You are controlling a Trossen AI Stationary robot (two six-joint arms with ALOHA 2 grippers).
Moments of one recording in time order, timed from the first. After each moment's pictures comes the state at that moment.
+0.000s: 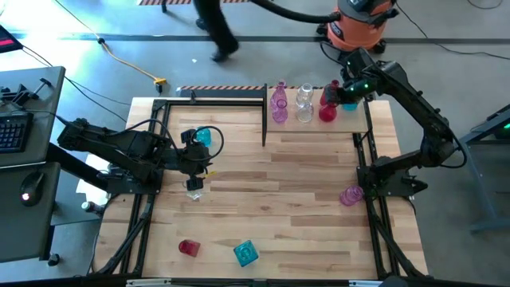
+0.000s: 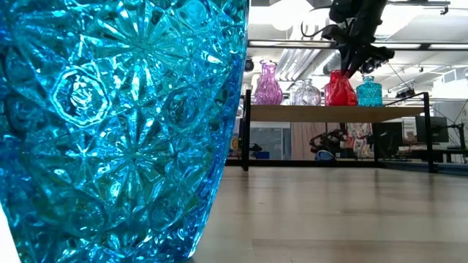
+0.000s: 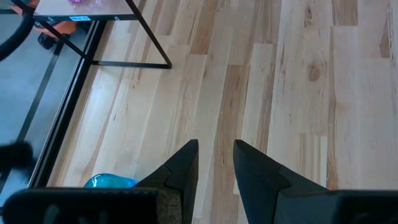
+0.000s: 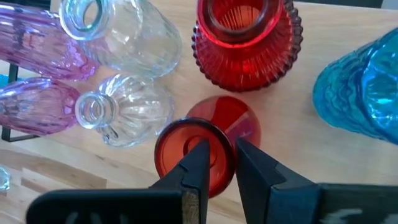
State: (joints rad) left arm -0.26 1.16 1.21 -1.03 -0.46 -0.23; right arm -0.94 1.34 1.47 -1.27 -0.12 0.47
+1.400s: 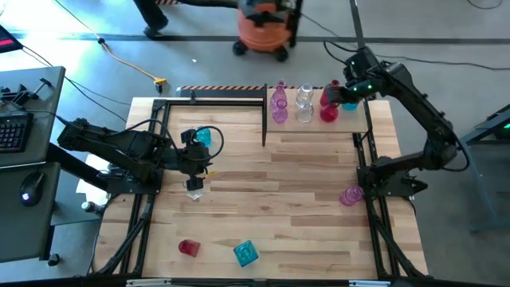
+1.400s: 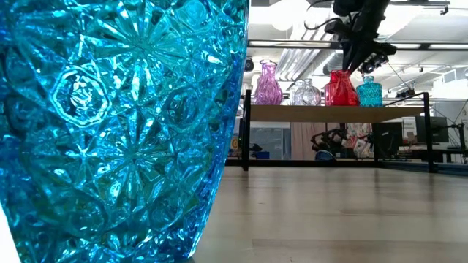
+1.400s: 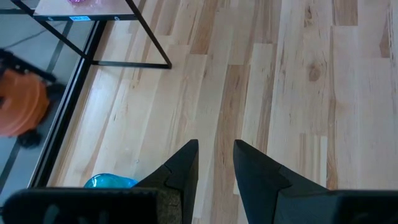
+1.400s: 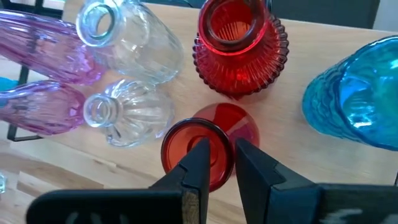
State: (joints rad) left arm -0.26 1.16 1.21 -1.03 -0.46 -0.23; right arm -0.94 1.30 1.47 -1.26 -0.10 0.45
